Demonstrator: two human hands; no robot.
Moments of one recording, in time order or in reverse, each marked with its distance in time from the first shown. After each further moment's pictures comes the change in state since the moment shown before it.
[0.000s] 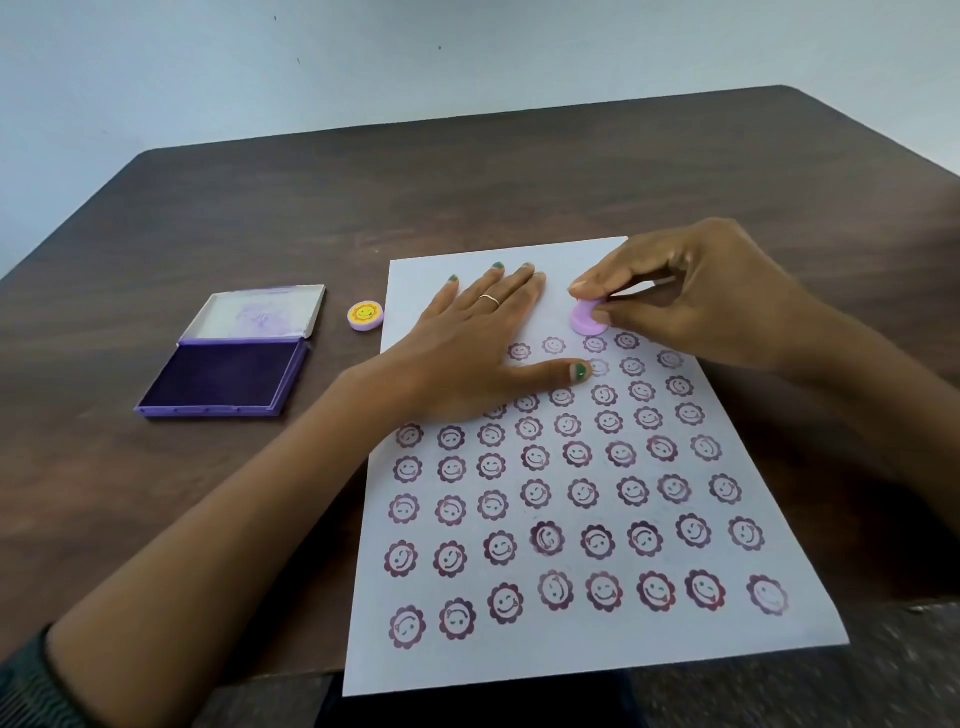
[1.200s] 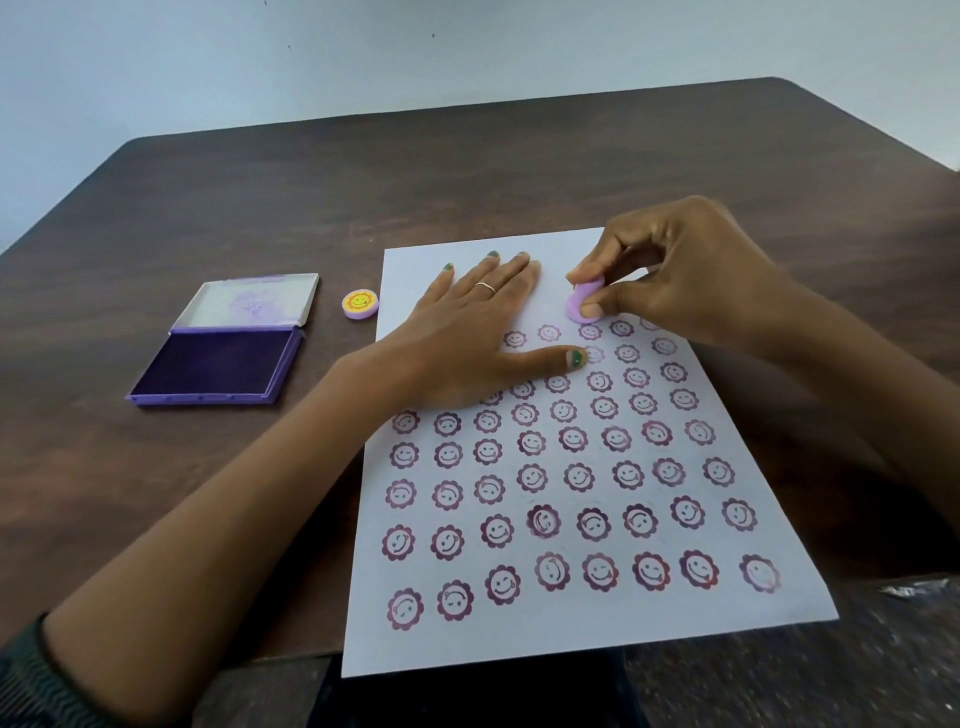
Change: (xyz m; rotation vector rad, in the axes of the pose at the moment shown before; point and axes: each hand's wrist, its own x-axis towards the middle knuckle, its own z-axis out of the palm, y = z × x) left_hand 0.003 -0.002 0.002 0.005 0.030 0.003; right_hand 0.007 -0.001 0.004 -0.011 0.023 0.081
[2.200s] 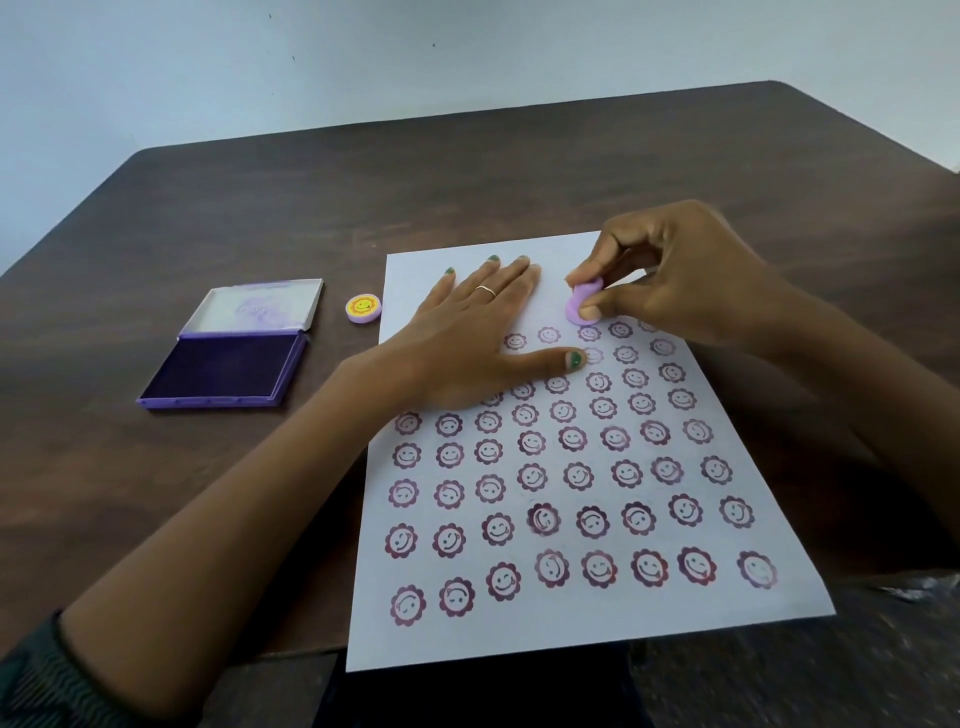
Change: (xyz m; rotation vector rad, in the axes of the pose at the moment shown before) left_hand -0.002 0.002 -0.002 0.003 -0.014 -0.008; right_hand 0.001 0.004 0.001 0.047 -0.006 -0.003
